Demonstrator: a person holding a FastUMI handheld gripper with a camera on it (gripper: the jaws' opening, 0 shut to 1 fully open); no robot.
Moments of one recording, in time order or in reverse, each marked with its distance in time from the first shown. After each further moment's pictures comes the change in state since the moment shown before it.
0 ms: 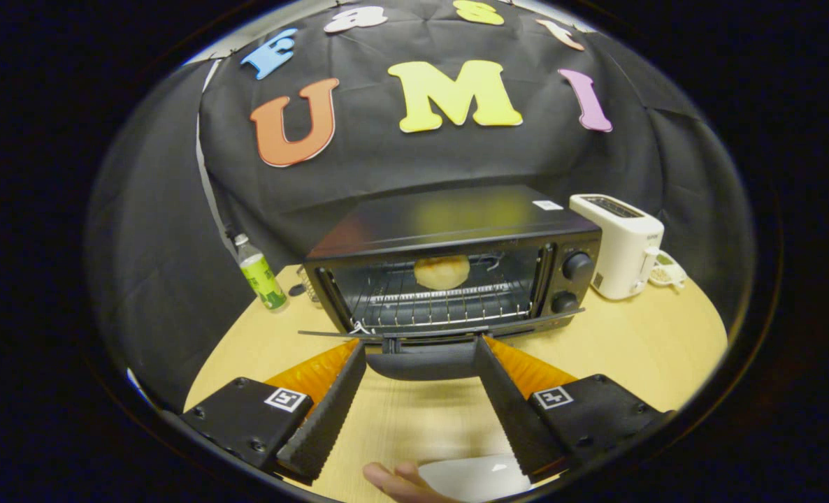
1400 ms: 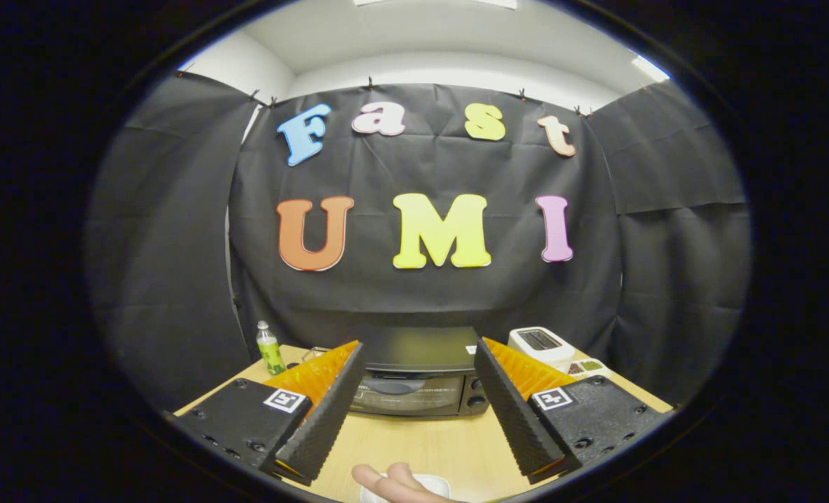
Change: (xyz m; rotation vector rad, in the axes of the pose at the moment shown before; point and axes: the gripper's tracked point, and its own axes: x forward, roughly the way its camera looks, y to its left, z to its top) arm -0.208 -0.019 0.131 -0.143 -0.439 -0.062
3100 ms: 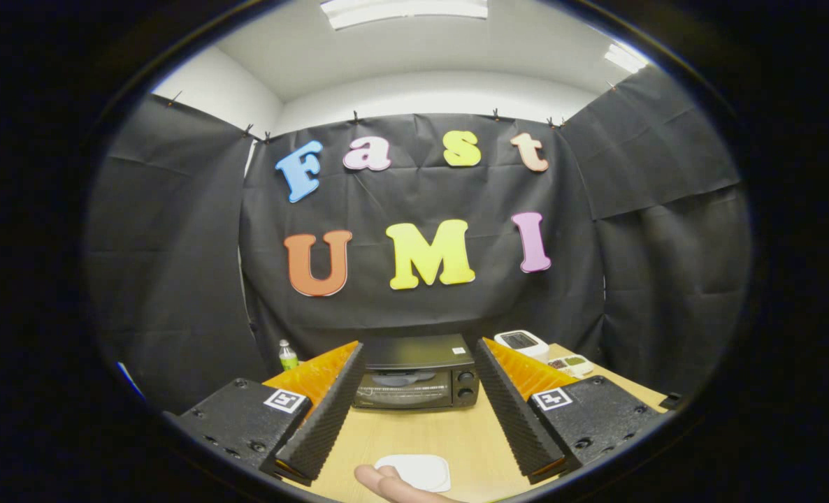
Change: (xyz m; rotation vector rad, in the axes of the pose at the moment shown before) arm -0.117 -0.025 0.024 0.087 -0.079 -0.011
